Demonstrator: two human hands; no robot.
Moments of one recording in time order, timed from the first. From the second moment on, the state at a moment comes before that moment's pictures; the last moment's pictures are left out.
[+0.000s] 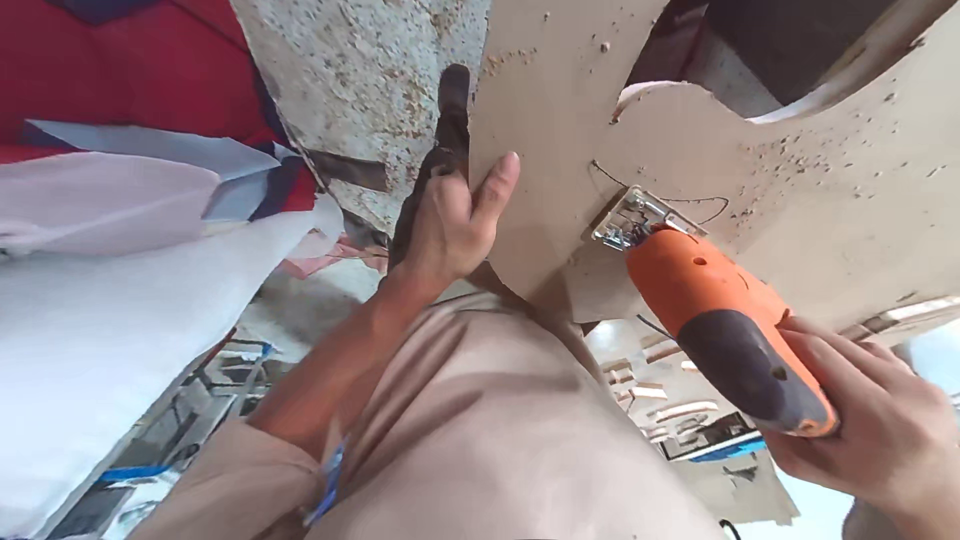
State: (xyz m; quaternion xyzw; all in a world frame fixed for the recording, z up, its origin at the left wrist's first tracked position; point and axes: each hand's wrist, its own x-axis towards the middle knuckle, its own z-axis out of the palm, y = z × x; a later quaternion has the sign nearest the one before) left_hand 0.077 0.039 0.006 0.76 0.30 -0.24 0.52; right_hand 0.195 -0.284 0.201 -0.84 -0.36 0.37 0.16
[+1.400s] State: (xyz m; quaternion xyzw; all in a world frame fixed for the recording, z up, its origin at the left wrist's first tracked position) left_hand 0.075 0.056 -0.019 0.76 0.20 -0.22 0.58; right_hand 0.164 -0.266 0.206 -0.87 -0.22 0.40 0.18
